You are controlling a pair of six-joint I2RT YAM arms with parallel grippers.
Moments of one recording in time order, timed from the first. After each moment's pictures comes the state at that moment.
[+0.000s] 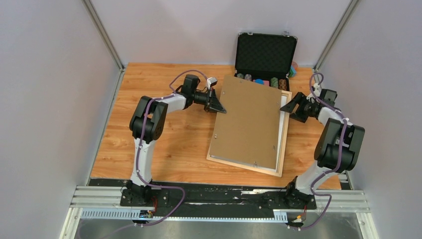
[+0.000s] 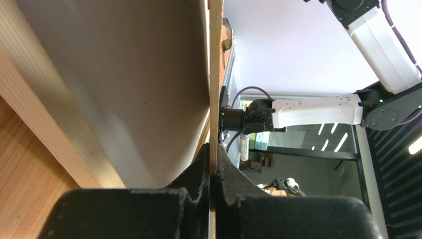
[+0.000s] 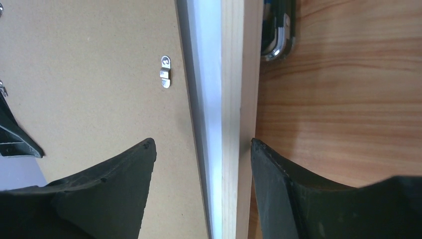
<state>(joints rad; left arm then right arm) -0.41 2.20 1.48 0.12 1.22 -0.80 -0.37 1.70 1.02 -0.24 -0.68 0.26</state>
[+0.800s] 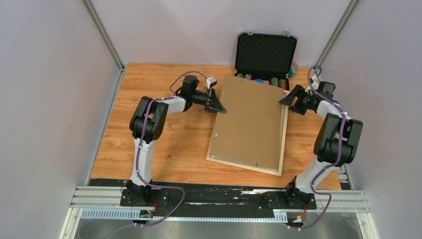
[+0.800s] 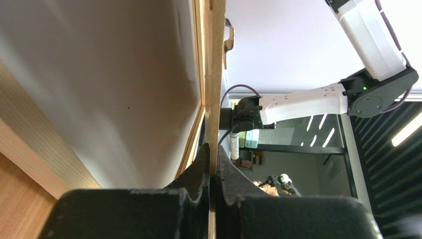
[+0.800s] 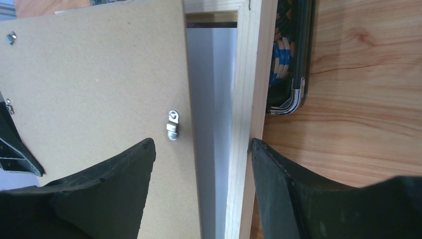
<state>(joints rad) -0.41 2.20 1.42 0.35 1.26 -0.98 -0.33 1.78 1.16 -0.23 -0.67 0.26</state>
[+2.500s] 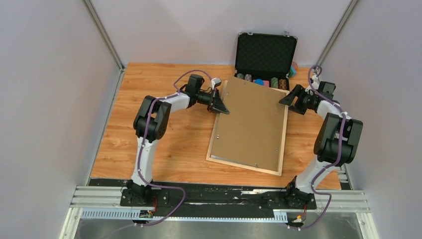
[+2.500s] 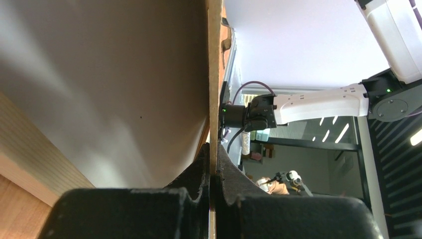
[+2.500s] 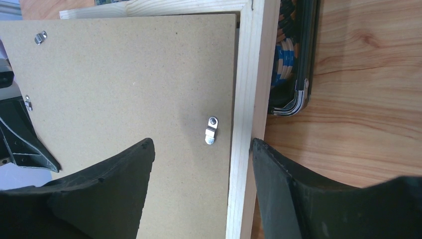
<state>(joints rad) -0.44 2.25 1.54 0.08 1.24 -0.79 -0.33 1.78 1.16 -0.23 -0.69 0.27</state>
